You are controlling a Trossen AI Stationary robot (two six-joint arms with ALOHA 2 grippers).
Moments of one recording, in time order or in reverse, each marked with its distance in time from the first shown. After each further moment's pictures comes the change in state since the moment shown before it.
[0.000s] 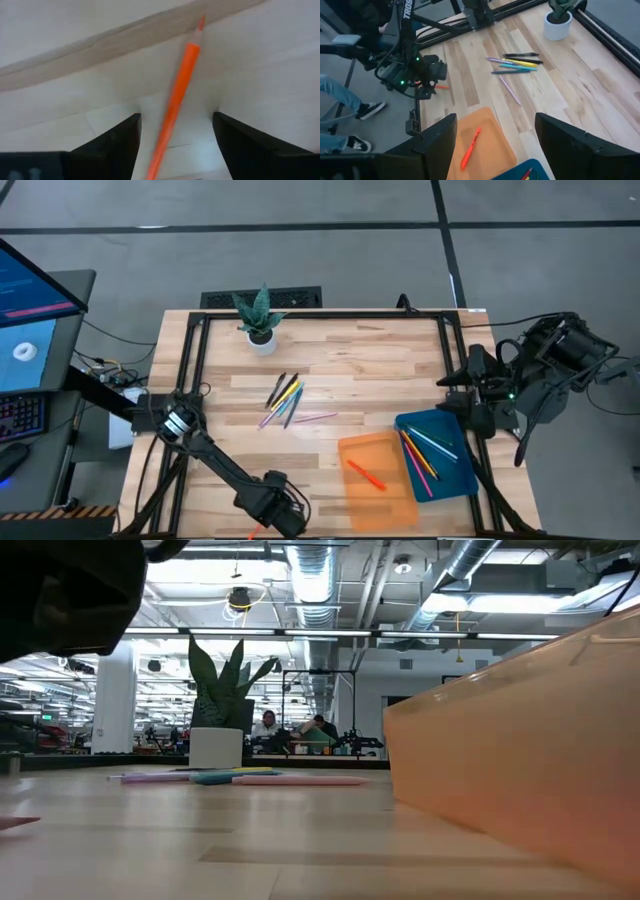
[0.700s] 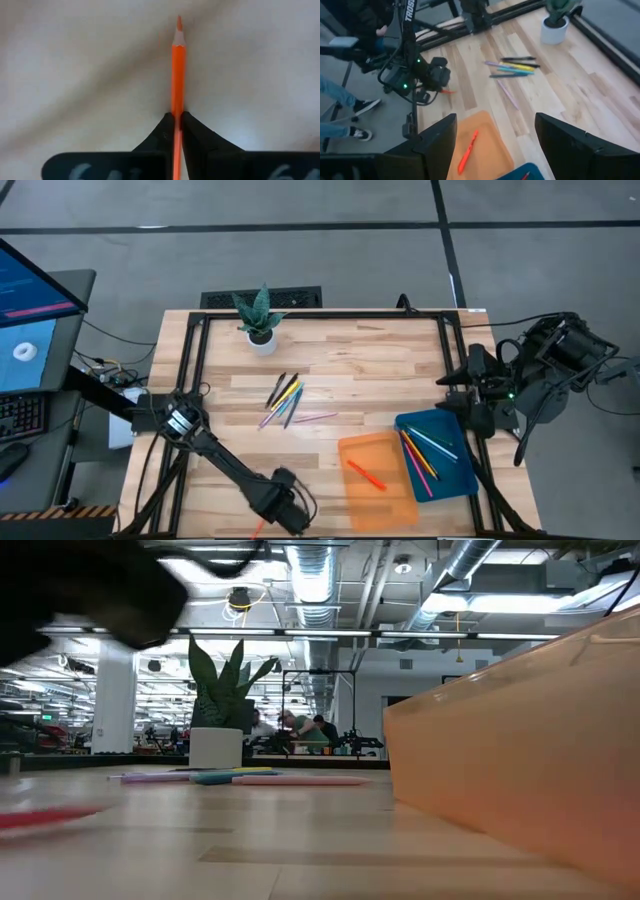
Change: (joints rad) left arm 0.047 0.000 0.015 -0.042 -0.068 0.315; right arm 0.000 0.000 0.000 0.003 0.011 -0.008
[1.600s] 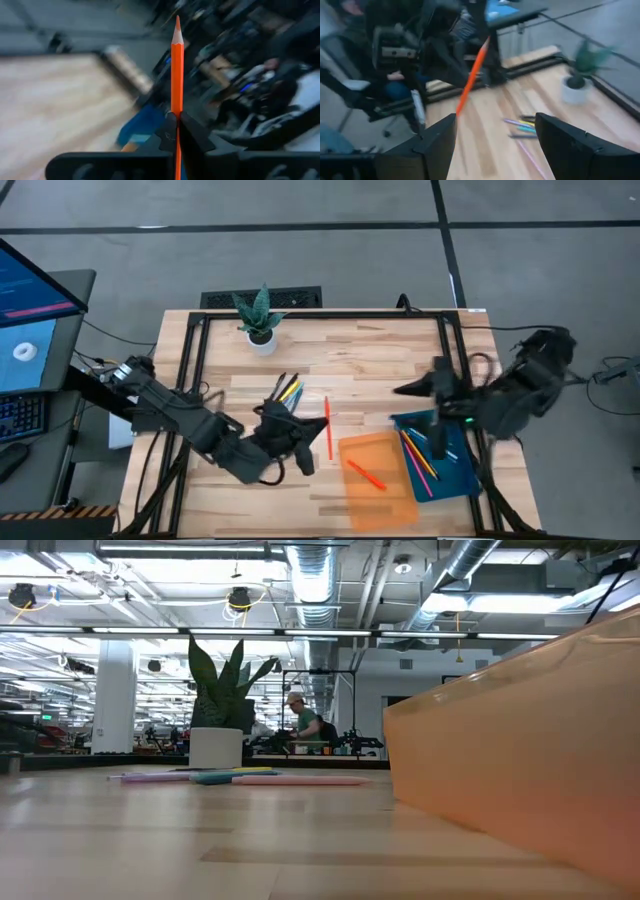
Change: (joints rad) left arm 0.079 -0.535 0.007 0.668 -1.014 0.732; right arm -0.138 0.177 -0.001 0.491 0.100 -0.315
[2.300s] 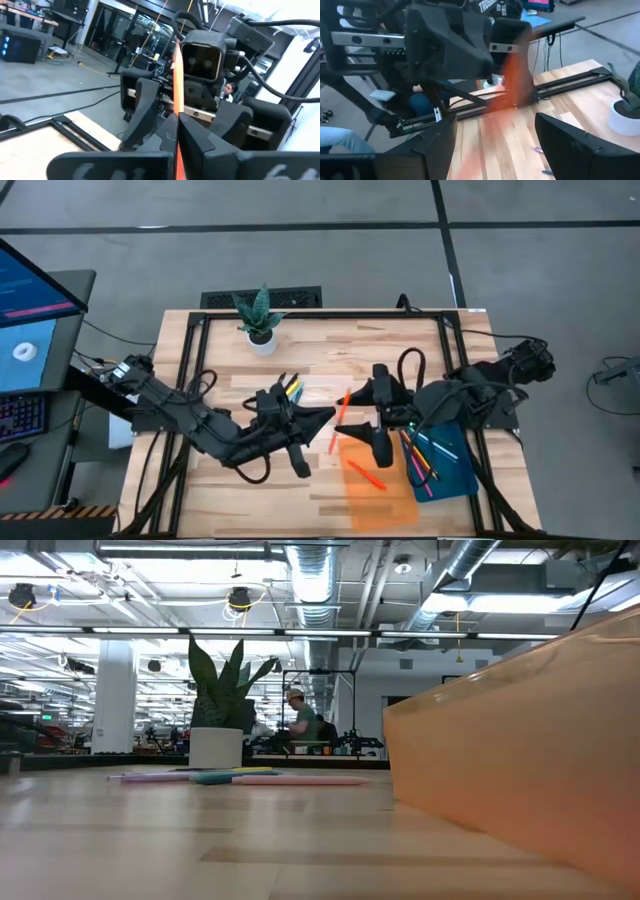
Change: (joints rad) left arm 0.013 -0.015 0.001 0.543 0.060 0.607; right arm -0.217 0.178 0.001 0.417 -0.310 -0.203
